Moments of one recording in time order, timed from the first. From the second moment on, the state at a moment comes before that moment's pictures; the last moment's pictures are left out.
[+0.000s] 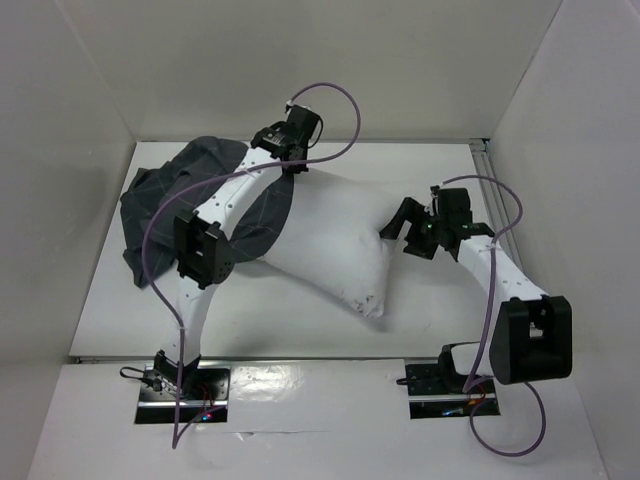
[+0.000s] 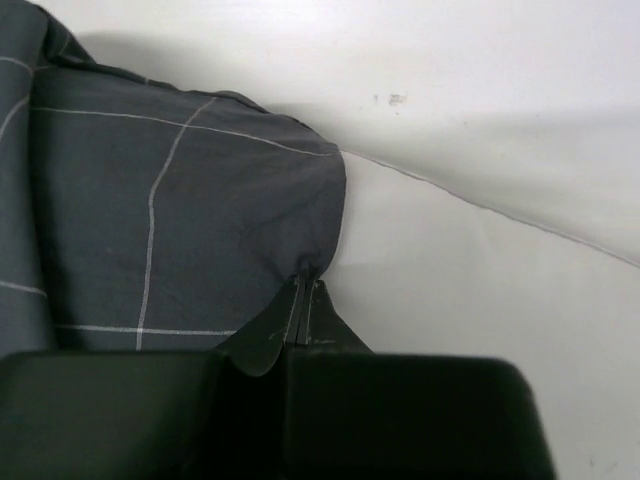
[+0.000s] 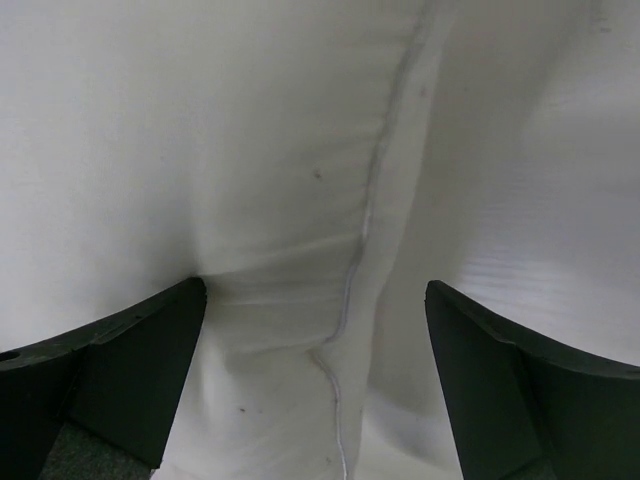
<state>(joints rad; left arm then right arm) -0.50 2.26 2.34 -0.93 -0.44 -0.32 0.07 1.29 0.85 -0.42 -0.35 0.58</state>
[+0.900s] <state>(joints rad) -0.53 2.01 2.28 -0.84 0.11 -0.38 0.22 1.28 1.08 -0.44 -0.48 0.48</state>
